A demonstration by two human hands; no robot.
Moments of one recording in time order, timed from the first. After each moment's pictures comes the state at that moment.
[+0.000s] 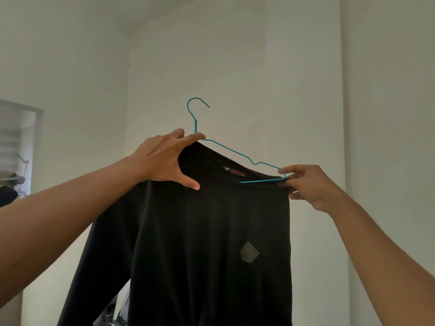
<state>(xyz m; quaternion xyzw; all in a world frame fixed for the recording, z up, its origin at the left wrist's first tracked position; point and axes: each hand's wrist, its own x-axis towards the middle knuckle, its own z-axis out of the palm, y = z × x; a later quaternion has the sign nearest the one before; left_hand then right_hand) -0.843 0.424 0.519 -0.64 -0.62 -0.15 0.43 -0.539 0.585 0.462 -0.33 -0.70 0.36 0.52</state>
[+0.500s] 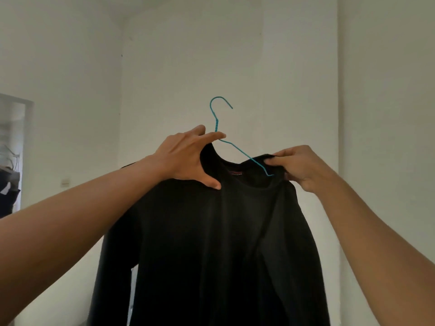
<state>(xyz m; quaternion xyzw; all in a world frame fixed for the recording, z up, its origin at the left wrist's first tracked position) -0.799 0.452 0.510 -0.67 -0.59 -0.18 0.42 -0.546 0.570 0.488 -0.30 -0.70 0.37 0.54</state>
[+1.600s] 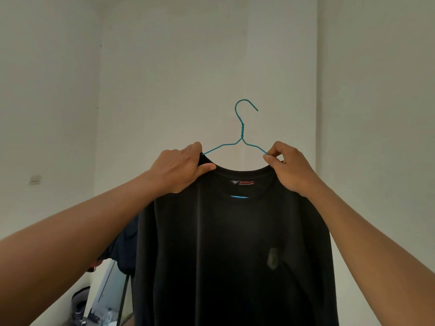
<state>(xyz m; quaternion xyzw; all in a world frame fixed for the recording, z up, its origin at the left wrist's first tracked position) -0.776 0.485 0.474 -0.65 -0.61 -0.23 0.40 -0.516 0.577 0.469 -0.33 -0.79 0.02 0.52</state>
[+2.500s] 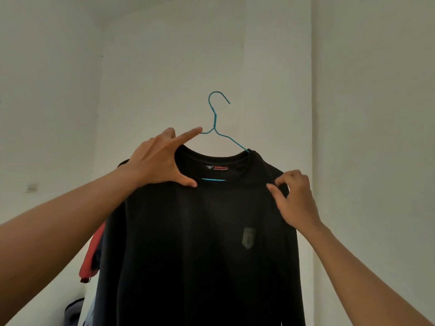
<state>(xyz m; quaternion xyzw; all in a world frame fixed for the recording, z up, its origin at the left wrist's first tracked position) -0.808 0.457 0.507 -0.66 -0.58 -0.27 0.40 -0.501 0.603 0.409 -0.32 -0.72 -0.09 0.61</state>
